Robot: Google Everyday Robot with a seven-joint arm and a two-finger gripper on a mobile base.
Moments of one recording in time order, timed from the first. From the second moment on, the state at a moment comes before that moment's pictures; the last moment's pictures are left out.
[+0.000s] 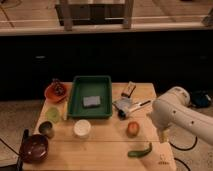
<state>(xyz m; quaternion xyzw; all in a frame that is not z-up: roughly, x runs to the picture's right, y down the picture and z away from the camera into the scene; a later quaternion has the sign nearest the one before) 0.257 0.202 0.703 -0.29 -0.01 -0.15 0.94</state>
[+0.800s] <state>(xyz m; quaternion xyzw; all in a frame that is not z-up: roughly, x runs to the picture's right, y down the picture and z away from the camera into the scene) 0.241 0.217 0.714 -0.29 -0.04 -0.24 0.93</state>
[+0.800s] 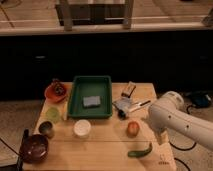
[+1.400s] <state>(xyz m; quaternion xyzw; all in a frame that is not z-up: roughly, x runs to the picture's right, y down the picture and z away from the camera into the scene) 0.232 0.224 0.721 -0.28 -0.07 -0.30 0.91</state>
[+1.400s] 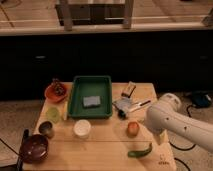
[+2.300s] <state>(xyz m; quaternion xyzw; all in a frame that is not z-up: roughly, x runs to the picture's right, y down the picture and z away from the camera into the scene) 0.207 0.233 0.737 -0.26 -0.11 -0.40 0.87</state>
